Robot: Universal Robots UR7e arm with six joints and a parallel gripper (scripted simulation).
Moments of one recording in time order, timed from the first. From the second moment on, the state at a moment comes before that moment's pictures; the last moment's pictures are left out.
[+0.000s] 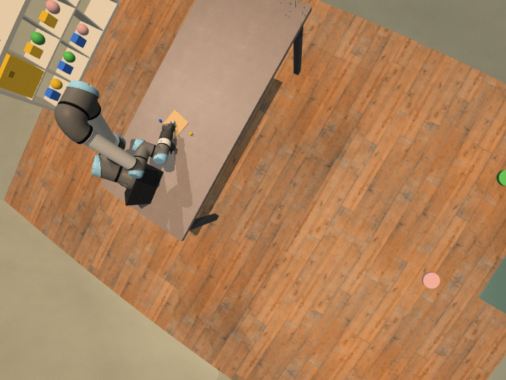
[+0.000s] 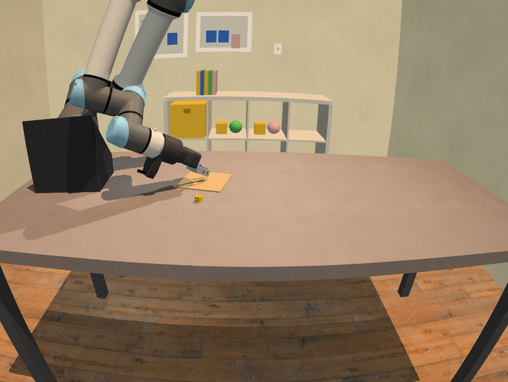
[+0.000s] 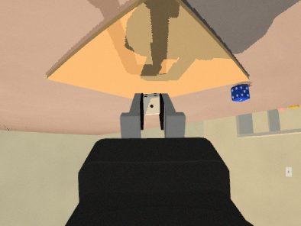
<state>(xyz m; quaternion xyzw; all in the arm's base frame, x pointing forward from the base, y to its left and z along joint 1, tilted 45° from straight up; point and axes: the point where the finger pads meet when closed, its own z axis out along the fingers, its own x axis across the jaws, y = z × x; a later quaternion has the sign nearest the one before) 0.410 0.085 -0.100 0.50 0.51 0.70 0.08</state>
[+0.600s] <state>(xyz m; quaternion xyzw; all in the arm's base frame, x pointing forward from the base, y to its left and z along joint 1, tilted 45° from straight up) 0.410 0.087 -0.102 0.50 0.51 0.70 0.08</state>
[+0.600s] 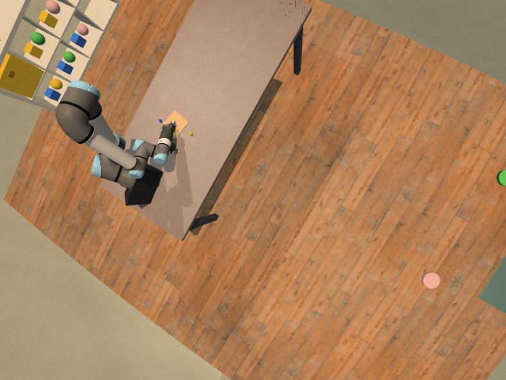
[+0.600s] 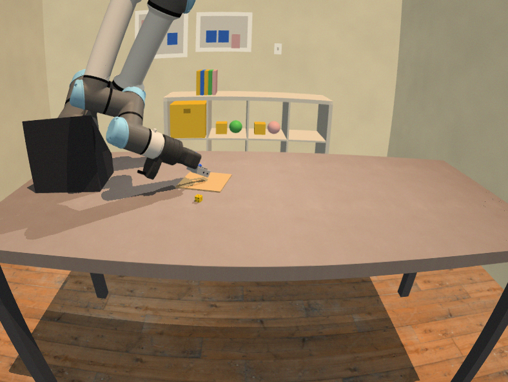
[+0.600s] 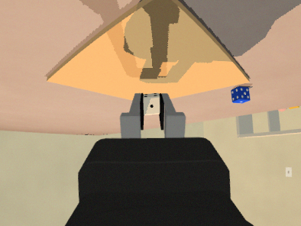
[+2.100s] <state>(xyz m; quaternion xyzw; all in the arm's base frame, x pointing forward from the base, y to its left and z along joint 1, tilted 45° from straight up) 0.411 0.094 -0.109 0.50 0.51 0.70 0.08</state>
